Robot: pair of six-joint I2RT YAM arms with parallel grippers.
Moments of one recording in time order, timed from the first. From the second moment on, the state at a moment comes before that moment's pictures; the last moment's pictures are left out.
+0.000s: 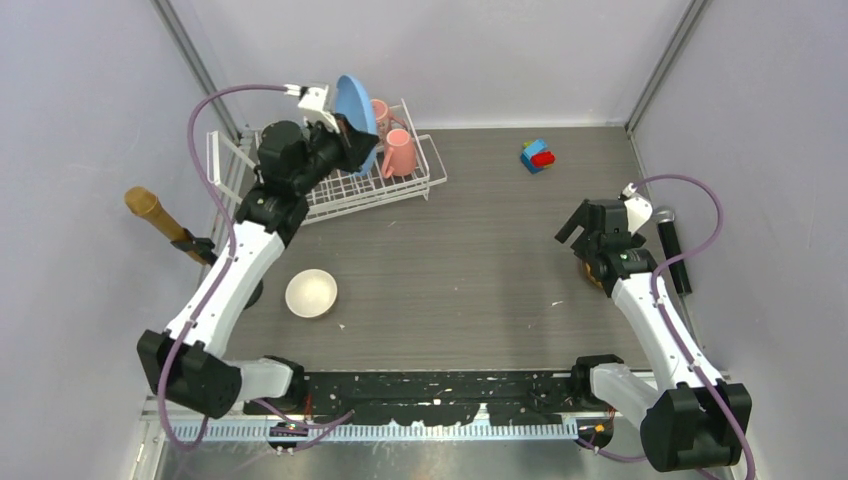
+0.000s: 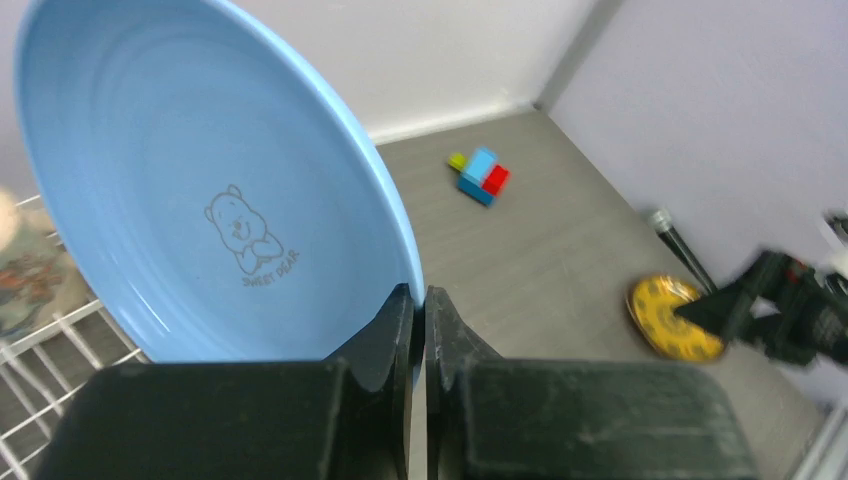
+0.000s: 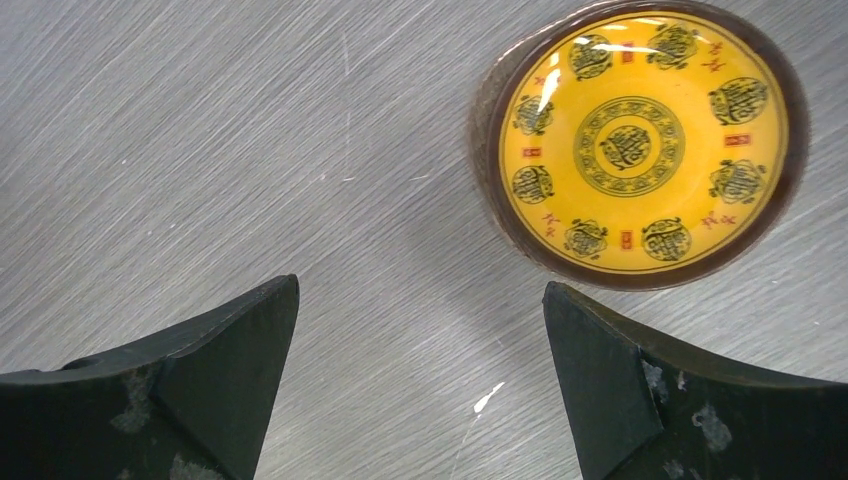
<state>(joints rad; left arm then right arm) -0.29 1.30 1.29 -0.03 0.28 -0.32 0.07 1.00 0.76 -0.52 0.37 0.63</state>
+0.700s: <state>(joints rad) -1.07 1.45 1.11 -0.47 -0.20 0.43 0.07 1.01 0.76 -0.48 0.07 0.61</state>
